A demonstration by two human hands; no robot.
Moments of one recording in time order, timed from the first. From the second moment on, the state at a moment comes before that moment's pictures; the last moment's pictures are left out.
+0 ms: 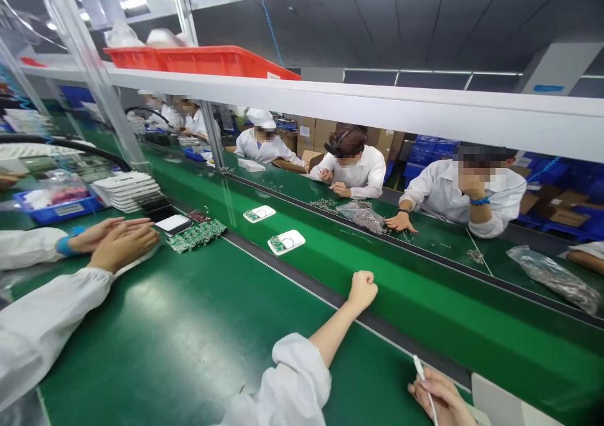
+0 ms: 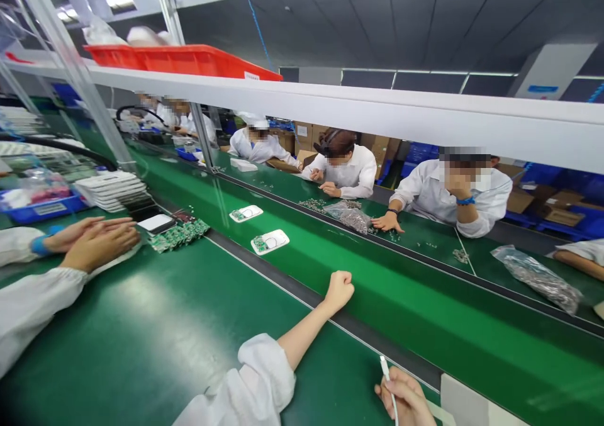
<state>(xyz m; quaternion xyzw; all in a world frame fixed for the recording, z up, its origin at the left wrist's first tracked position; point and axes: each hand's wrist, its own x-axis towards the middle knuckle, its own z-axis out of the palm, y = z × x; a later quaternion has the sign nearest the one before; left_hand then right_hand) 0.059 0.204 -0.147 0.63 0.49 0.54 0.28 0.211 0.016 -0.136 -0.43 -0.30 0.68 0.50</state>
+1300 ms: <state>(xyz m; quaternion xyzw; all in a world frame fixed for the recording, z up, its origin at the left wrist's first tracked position) -0.126 0.234 -0.124 0.76 0.62 0.17 -0.03 0.224 0.019 -0.142 -0.35 -0.34 0.70 0.53</state>
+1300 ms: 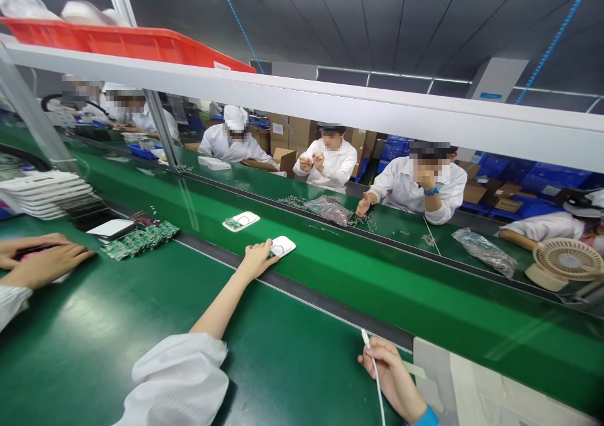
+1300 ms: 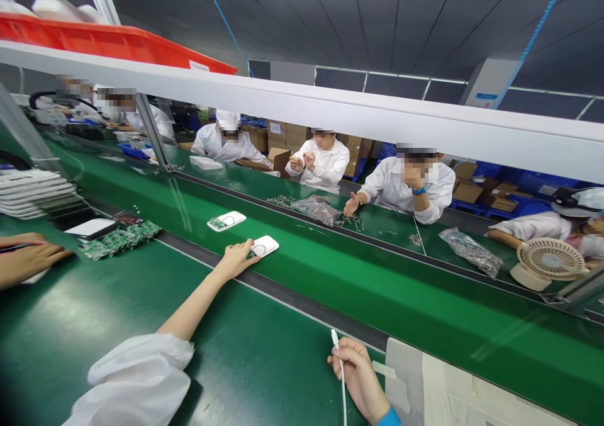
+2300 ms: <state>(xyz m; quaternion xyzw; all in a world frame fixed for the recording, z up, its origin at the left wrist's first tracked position) 0.044 0.099 -0.137 0.43 0.27 0.42 0.75 0.215 0.014 -0.147 -0.50 -0.44 0.54 0.51</state>
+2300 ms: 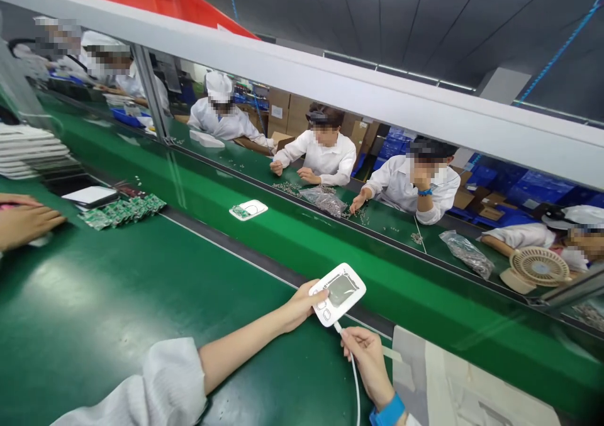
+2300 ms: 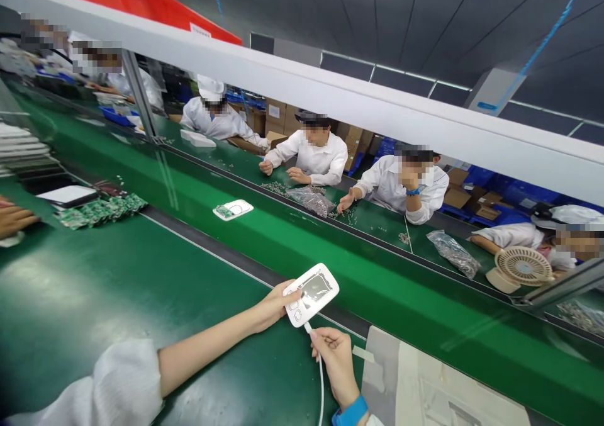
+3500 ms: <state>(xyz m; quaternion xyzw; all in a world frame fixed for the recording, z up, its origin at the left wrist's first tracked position) 0.036 0.106 -0.134 0.42 0.22 0.40 0.78 0.212 0.014 -0.152 -0.55 -0.48 0.45 0.52</state>
